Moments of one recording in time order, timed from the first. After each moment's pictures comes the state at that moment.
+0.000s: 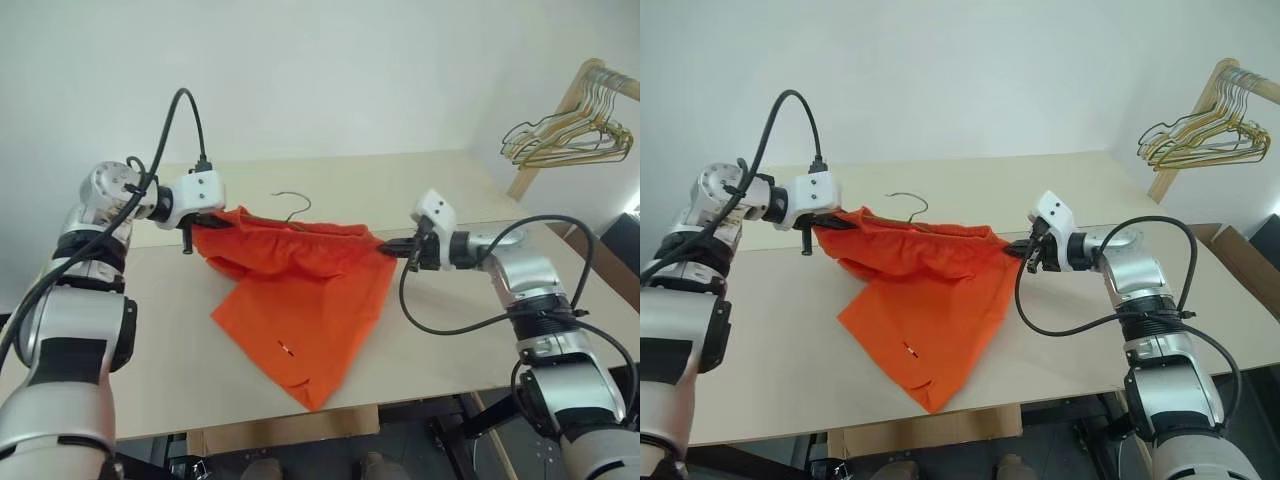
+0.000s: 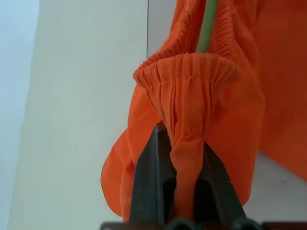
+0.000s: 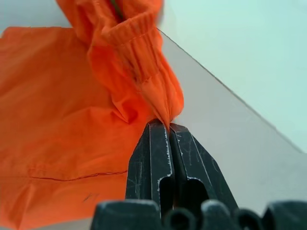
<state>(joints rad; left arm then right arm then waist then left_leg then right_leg) -1.21 0.69 -0.20 1.19 0.23 -0.41 -1.25 -0.81 -0.58 0.15 0.38 0.14 0.41 1.10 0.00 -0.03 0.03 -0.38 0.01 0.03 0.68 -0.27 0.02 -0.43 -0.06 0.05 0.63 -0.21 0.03</state>
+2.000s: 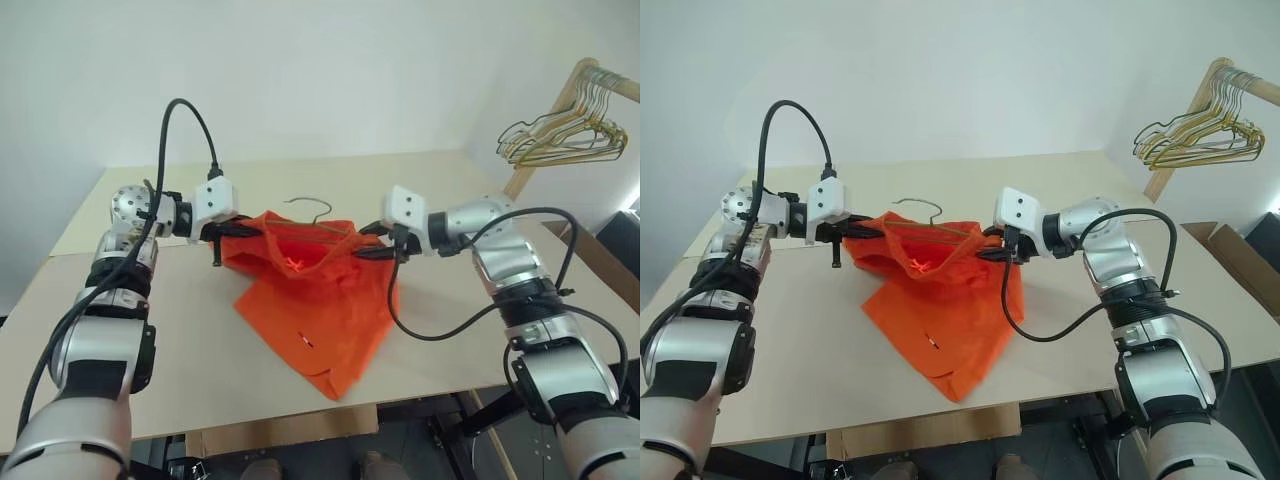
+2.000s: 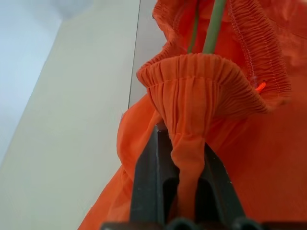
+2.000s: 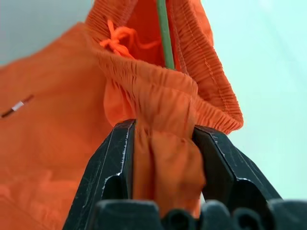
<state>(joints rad) -1.04 0.60 -0.08 0.98 -0.02 -0.39 -1.39 -0.92 -0.54 0.24 0.41 0.06 0.17 1.23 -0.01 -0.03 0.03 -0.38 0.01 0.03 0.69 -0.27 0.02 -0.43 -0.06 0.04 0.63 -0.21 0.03</state>
